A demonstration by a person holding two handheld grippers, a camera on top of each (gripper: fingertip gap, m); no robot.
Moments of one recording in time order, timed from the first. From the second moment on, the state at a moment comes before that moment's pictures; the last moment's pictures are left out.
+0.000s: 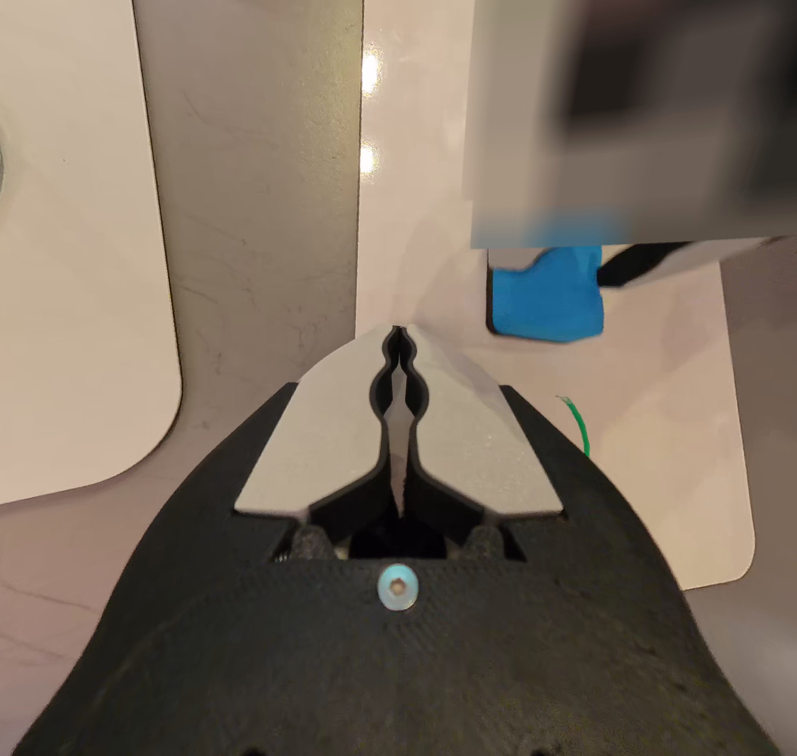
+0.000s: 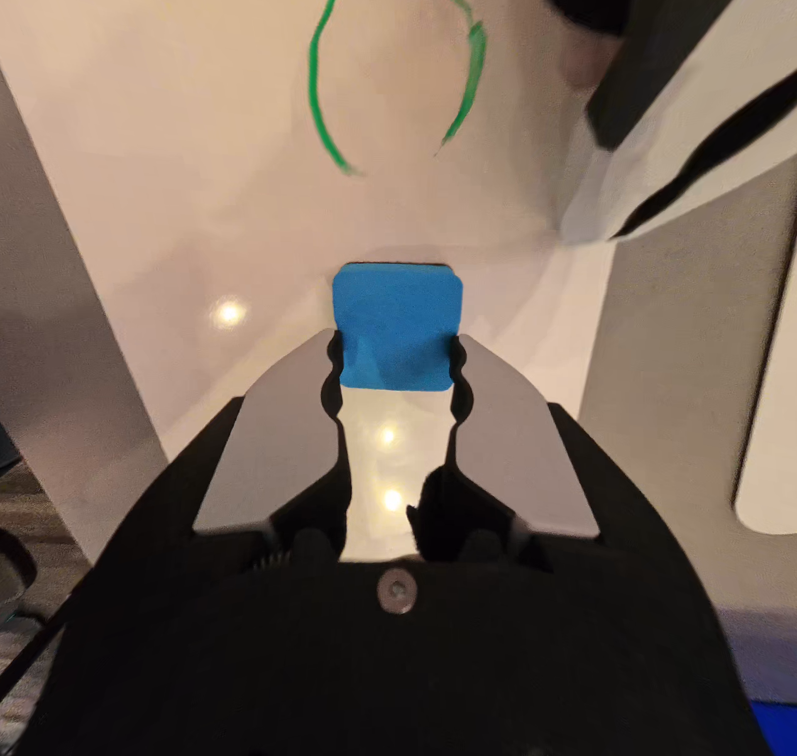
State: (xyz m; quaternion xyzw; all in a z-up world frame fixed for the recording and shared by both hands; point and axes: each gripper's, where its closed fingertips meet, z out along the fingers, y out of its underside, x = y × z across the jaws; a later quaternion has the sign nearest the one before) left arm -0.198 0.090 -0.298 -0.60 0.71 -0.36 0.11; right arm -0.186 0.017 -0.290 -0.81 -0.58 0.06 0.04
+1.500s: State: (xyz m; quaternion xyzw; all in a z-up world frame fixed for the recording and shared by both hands) left arm -0.231 0.109 -0.298 -0.64 0.68 -0.36 0.05; right arm -0.259 0.054 -0.290 -0.80 -0.59 0.08 0.06
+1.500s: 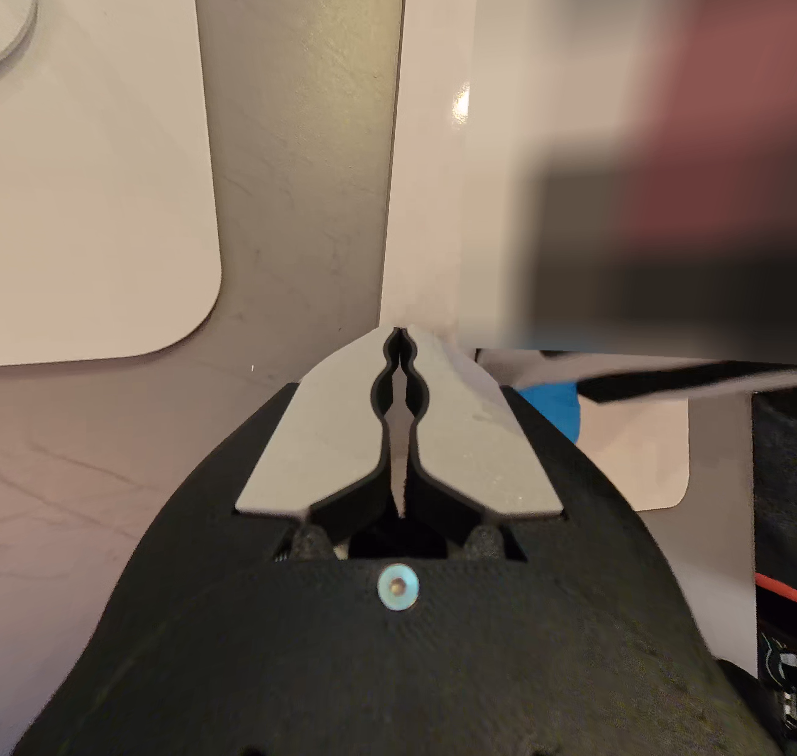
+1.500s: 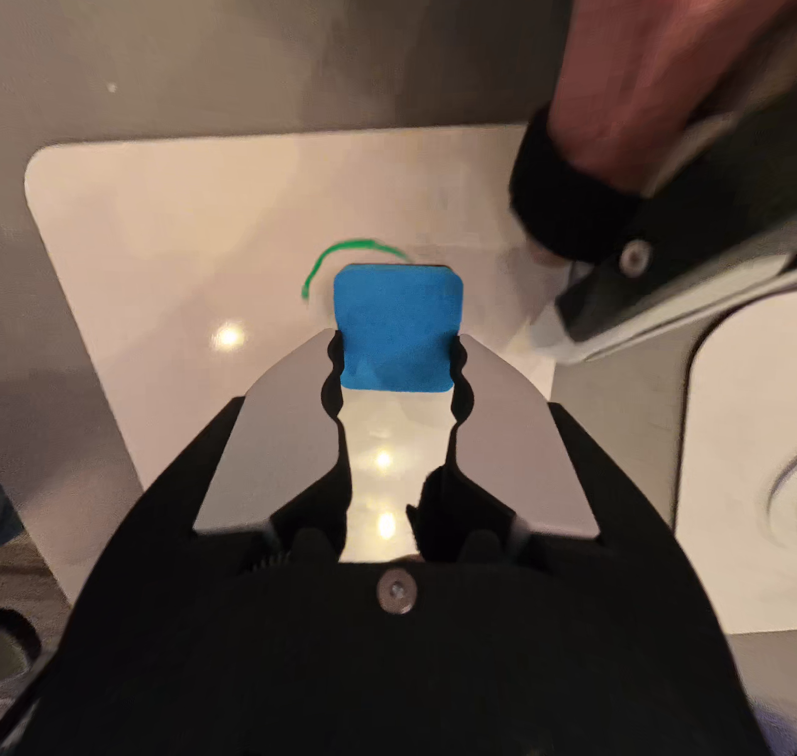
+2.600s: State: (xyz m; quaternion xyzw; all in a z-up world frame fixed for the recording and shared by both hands) left arm -0.227 0.109 -0.298 -0.64 0.67 -0.37 0.05; right arm -0.237 0.015 -0.290 -0.79 -0.61 0.08 0.03
